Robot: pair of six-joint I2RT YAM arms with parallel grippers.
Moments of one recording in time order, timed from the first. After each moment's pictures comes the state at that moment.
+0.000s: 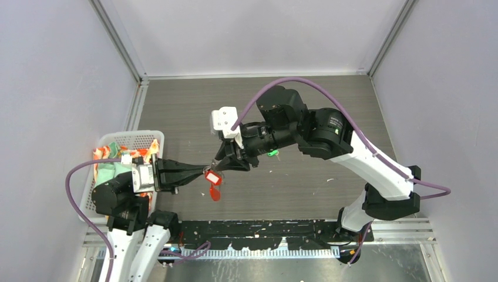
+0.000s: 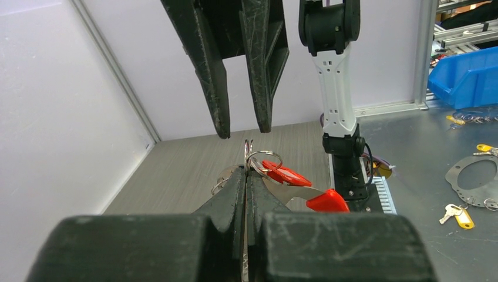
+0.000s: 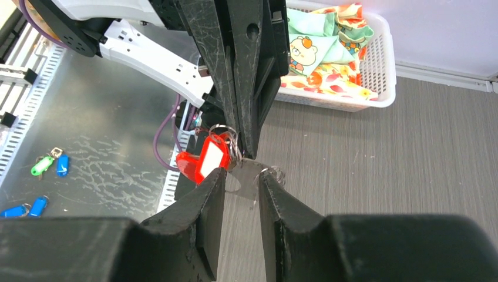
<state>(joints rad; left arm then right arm) -0.19 0.39 0.73 0.36 1.16 -0.38 1.21 1.57 2.16 -0.98 -0.45 -0.28</state>
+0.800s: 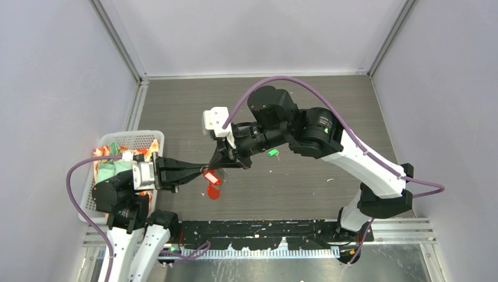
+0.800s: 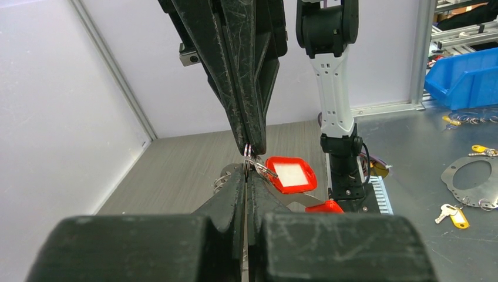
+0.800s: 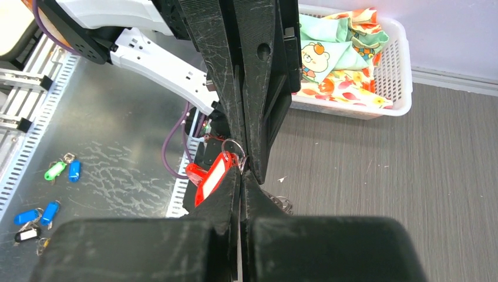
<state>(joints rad) -0.20 0.40 0.74 0.36 1.16 -0.38 1.21 1.62 2.18 -0.95 -0.49 -0.25</state>
